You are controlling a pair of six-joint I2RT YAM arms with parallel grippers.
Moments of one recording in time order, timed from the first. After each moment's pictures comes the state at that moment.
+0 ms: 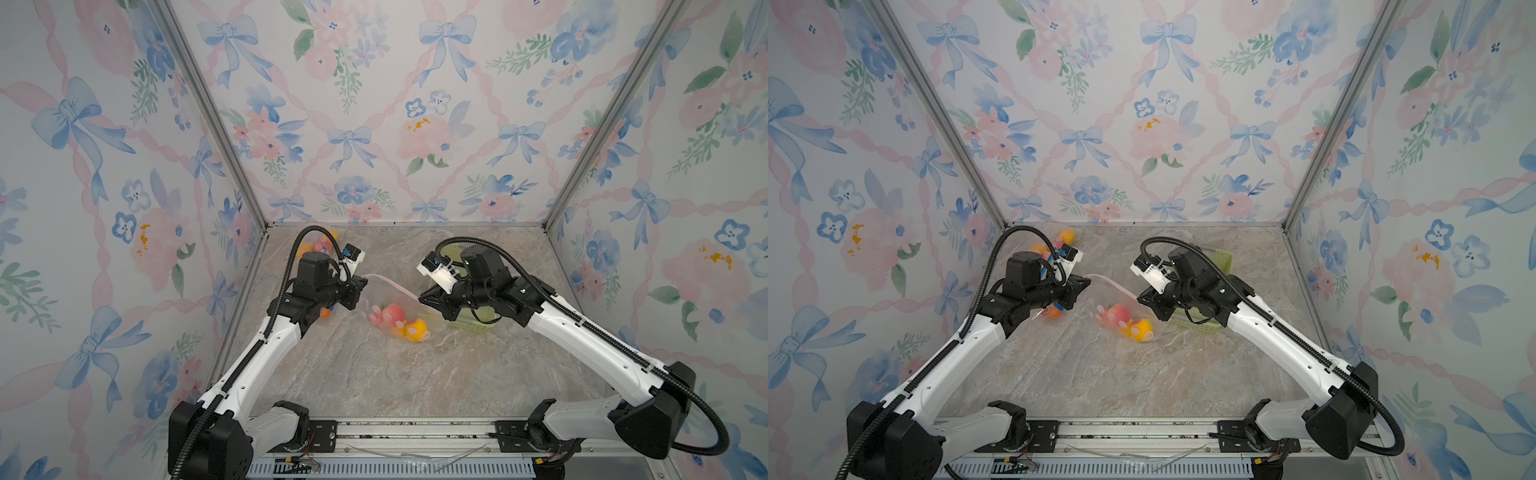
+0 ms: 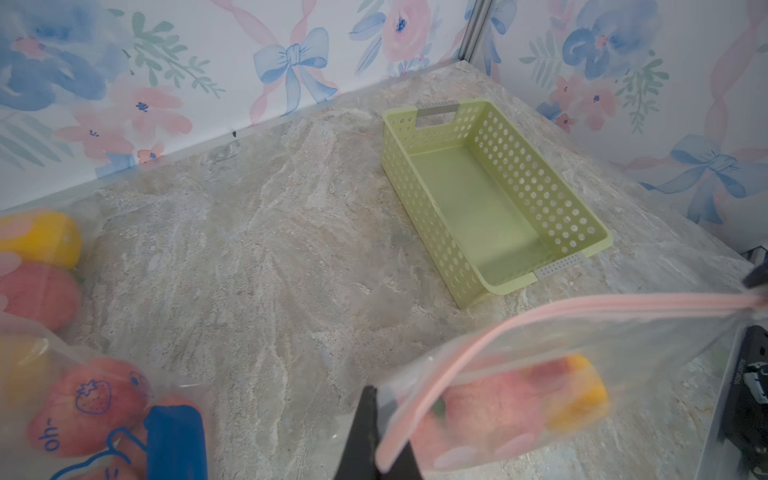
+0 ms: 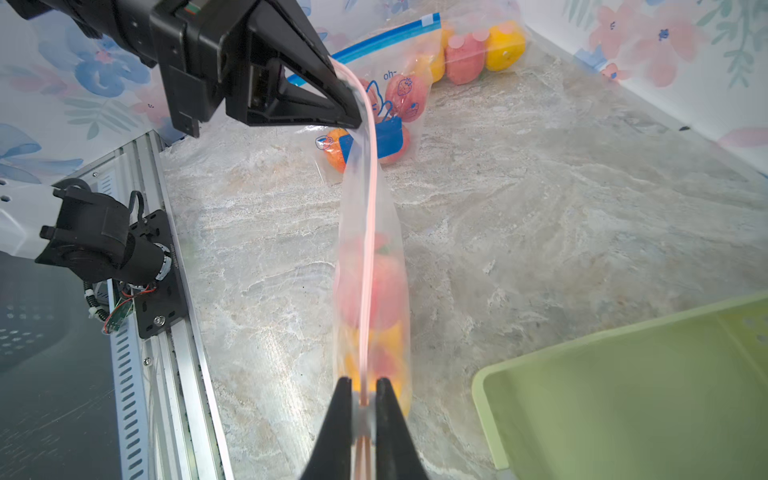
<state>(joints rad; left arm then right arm) -0.28 1.15 0.94 -0.37 0.38 0.10 0.69 1.32 1.27 -0.67 -0.36 -0.13</state>
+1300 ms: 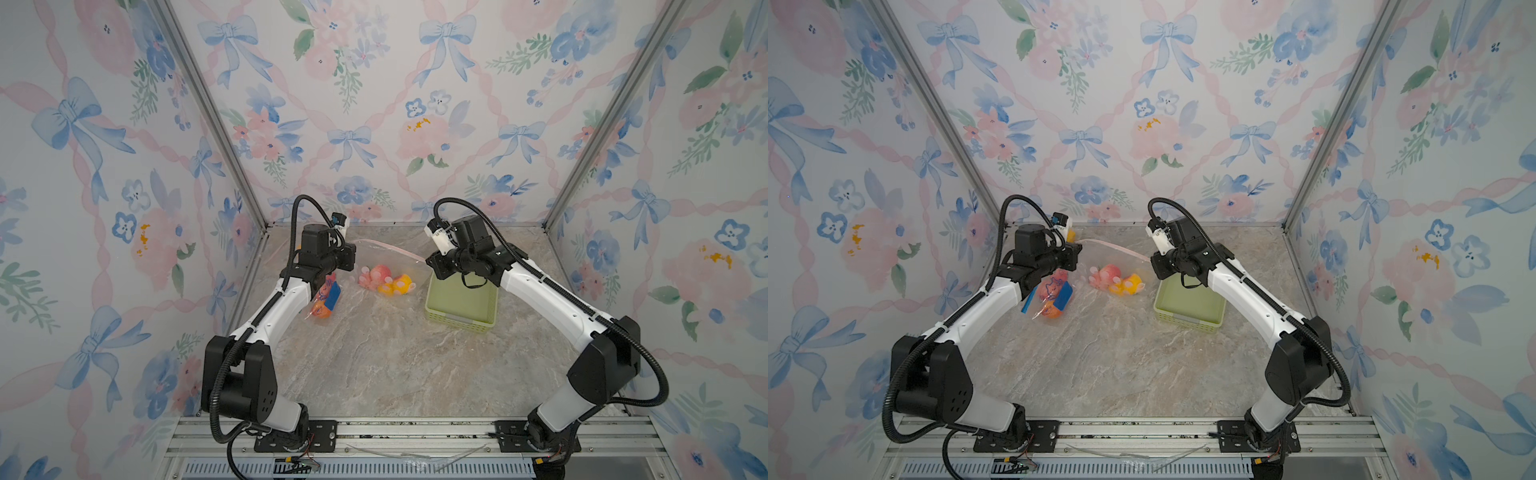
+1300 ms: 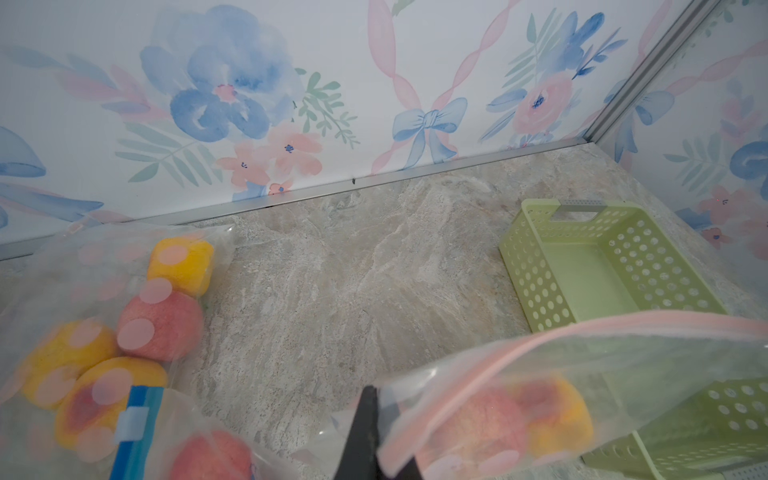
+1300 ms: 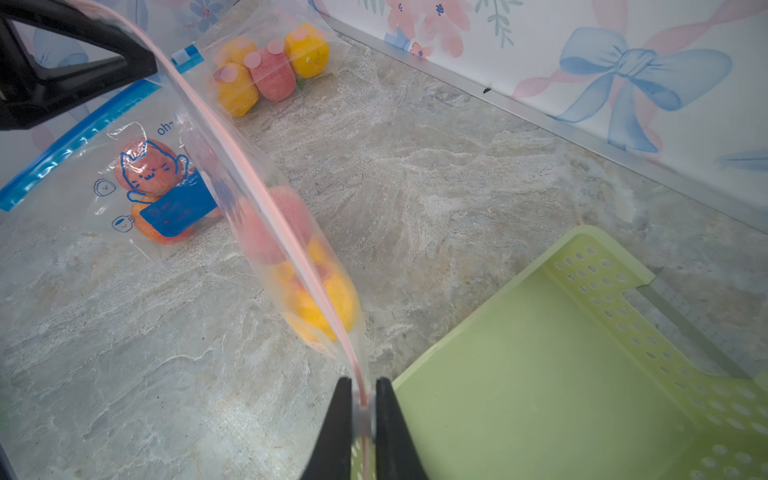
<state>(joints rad) -0.19 1.52 1.15 -0.12 0.24 -0.03 0.53 1.67 1.54 -0.63 -0.15 -0.02</state>
